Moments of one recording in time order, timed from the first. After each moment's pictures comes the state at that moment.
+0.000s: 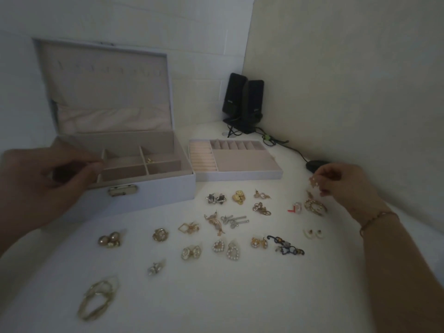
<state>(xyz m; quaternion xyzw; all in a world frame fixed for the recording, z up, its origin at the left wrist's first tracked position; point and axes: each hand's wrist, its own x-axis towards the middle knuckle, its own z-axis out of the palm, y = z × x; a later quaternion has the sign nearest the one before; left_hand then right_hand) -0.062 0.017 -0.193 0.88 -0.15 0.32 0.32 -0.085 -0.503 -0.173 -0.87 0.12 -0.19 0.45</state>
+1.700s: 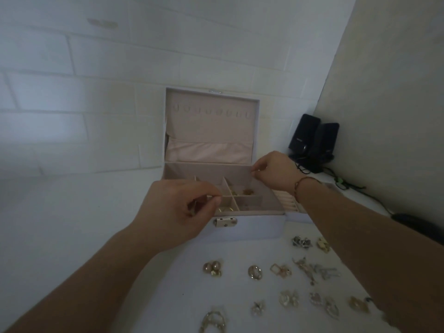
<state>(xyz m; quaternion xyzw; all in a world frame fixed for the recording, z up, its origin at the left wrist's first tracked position) -0.095 -0.006 -0.155 0.83 -0.27 0.38 0.31 0.038 -0.231 -0.118 -0.96 -0.13 -0.09 0.21</state>
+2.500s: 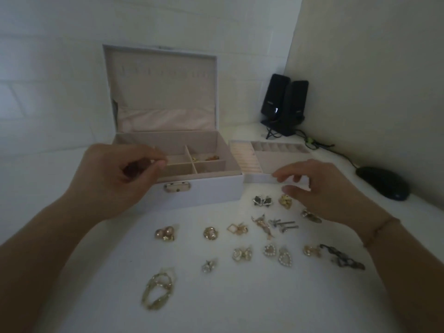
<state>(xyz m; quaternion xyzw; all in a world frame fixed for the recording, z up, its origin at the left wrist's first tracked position) -0.099 -0.015 -0.157 0.83 -0.26 0.37 0.33 -0.088 -0.360 -0.149 -0.95 -0.18 -0.13 0.21</state>
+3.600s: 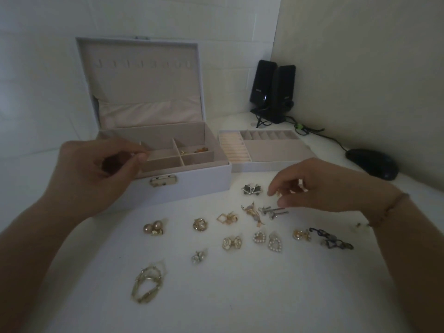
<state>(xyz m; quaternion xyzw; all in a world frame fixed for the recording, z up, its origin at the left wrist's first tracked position) -0.104 -0.020 -0.157 0.85 -0.22 0.36 0.32 -0.101 -0.373 -0.135 -0.94 -0.26 0.06 0.20</state>
